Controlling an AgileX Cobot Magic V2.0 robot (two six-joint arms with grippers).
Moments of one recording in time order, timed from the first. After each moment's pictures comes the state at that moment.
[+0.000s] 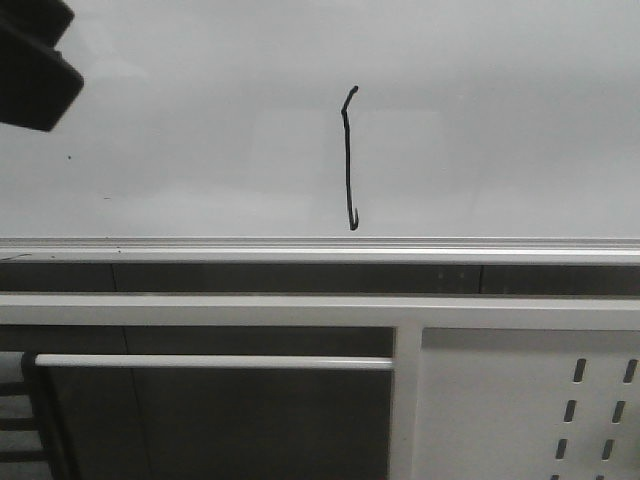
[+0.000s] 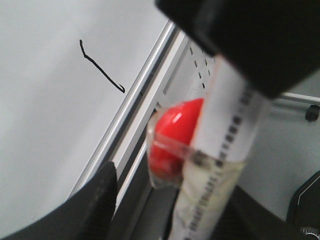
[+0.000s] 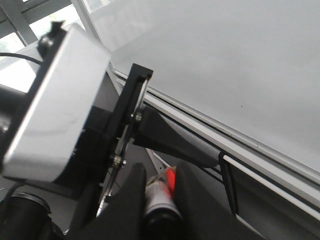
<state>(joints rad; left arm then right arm) -0.88 0.88 -0.72 -0.01 0.53 0.46 1.35 1.14 -0.91 1.87 -0.52 -1.50</state>
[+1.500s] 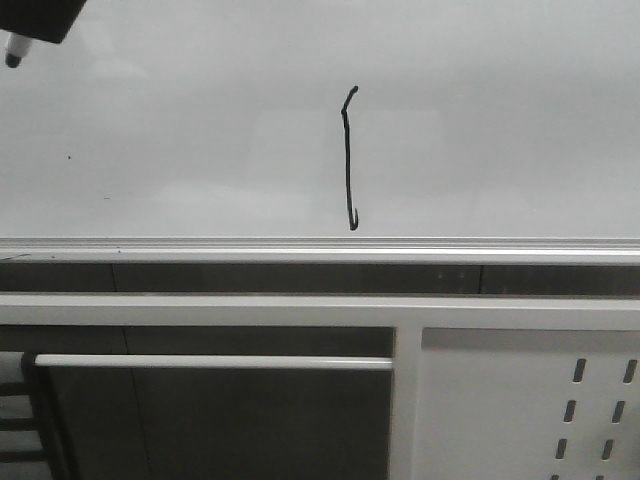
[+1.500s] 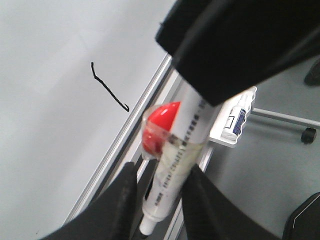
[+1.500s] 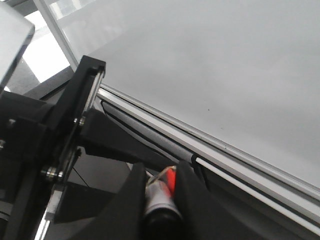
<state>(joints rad) -0.88 0.87 -0.76 -0.04 0.52 0.45 1.35 1.14 -0.91 1.87 -0.61 -1.50</state>
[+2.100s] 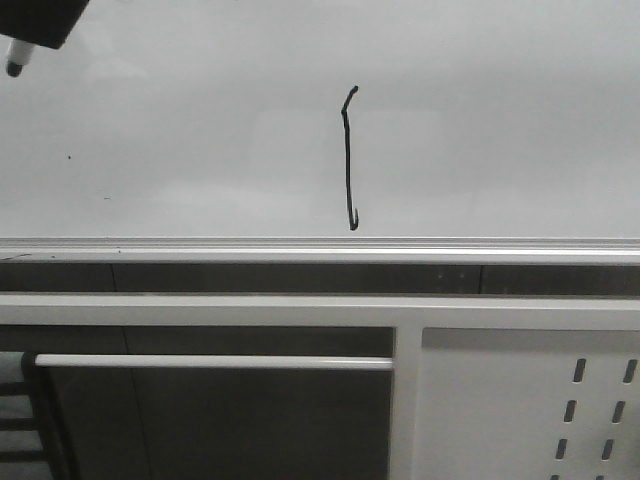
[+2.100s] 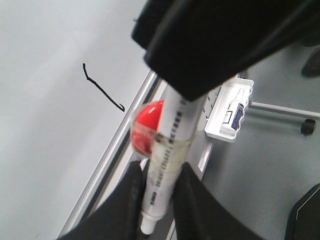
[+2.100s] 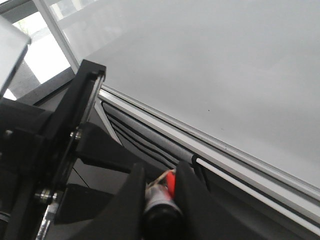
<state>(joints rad) -0.89 0.87 -0.76 -0.04 0.53 0.47 1.34 1.14 -0.91 1.87 -0.61 -1.50</state>
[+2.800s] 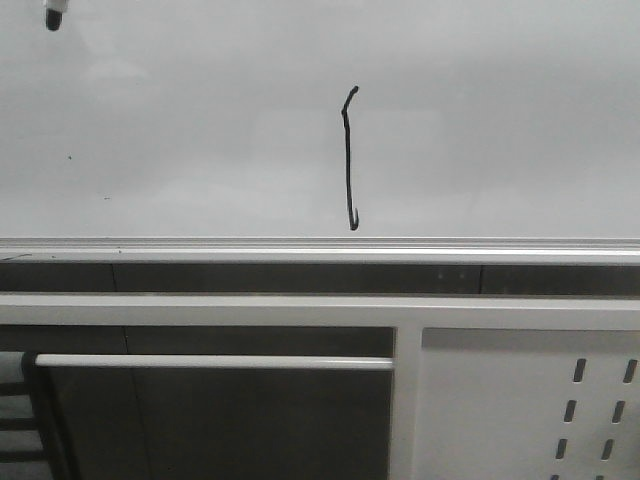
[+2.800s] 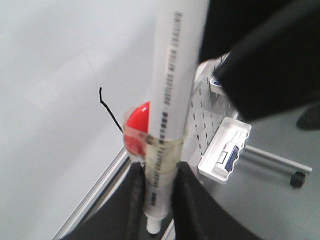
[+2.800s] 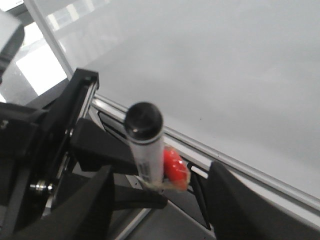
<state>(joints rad) -0.89 0.87 -0.75 -0.10 0.41 0.37 1.34 1.09 -0.92 1.87 -0.66 -1.50</state>
